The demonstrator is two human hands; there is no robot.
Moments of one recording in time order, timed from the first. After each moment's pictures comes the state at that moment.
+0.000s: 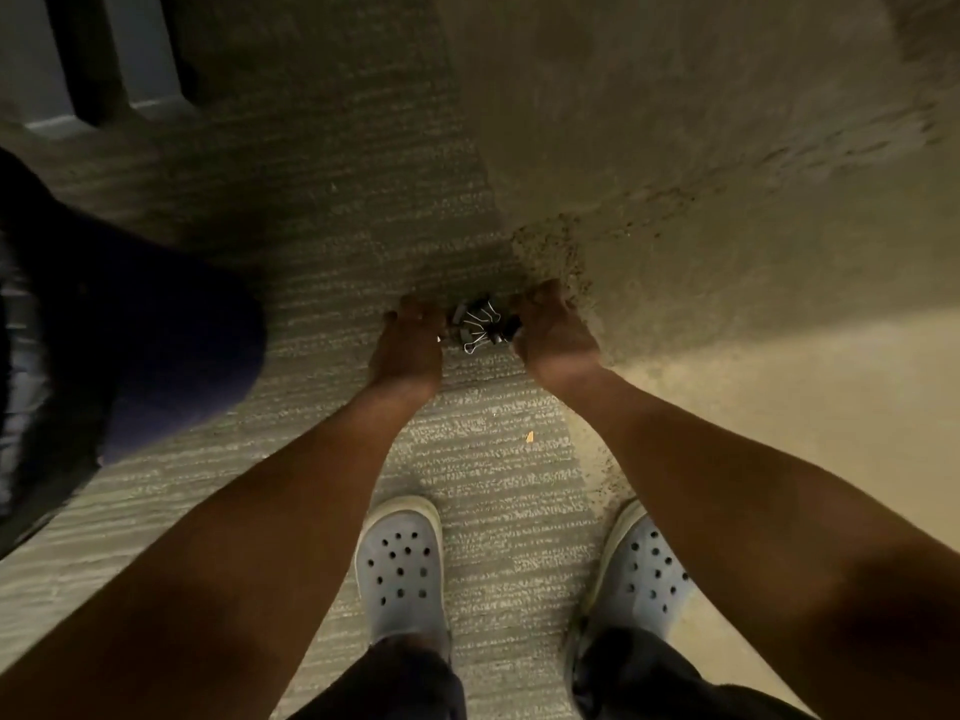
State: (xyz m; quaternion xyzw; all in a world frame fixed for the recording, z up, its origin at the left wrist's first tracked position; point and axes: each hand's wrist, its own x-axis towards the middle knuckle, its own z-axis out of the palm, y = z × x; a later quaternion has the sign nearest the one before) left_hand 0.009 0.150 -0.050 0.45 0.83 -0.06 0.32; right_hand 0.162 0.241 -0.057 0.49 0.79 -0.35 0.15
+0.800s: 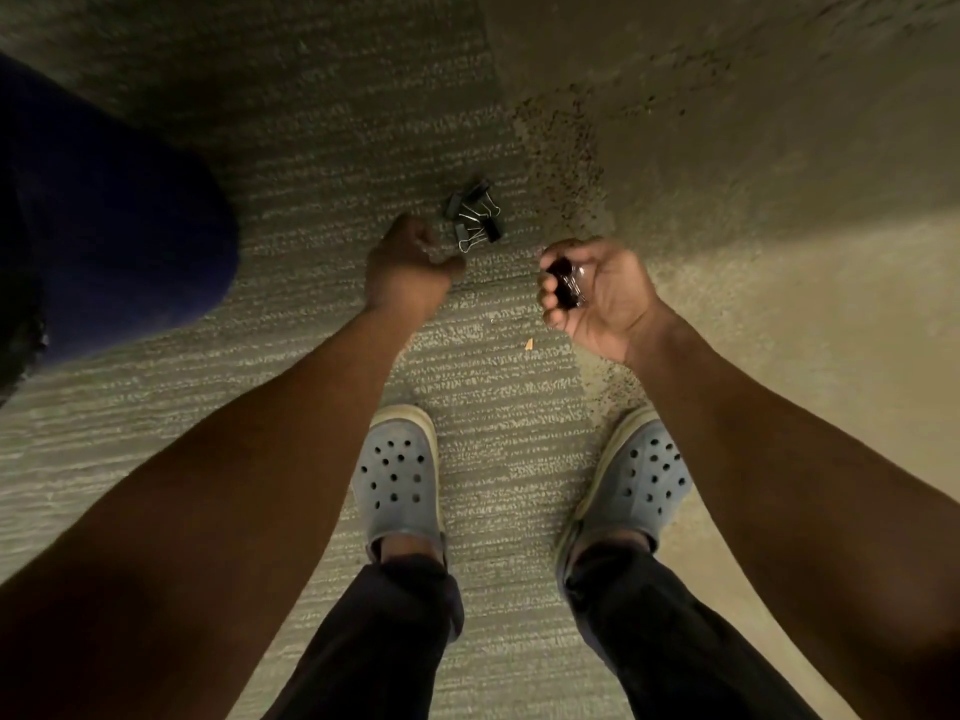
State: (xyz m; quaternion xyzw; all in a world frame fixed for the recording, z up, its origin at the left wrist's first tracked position) left_hand 0.028 0.130 -0.036 0.21 0.86 0.17 0.43; right_hand 0.220 0.214 -0.025 0.51 0.18 -0.84 -0.04
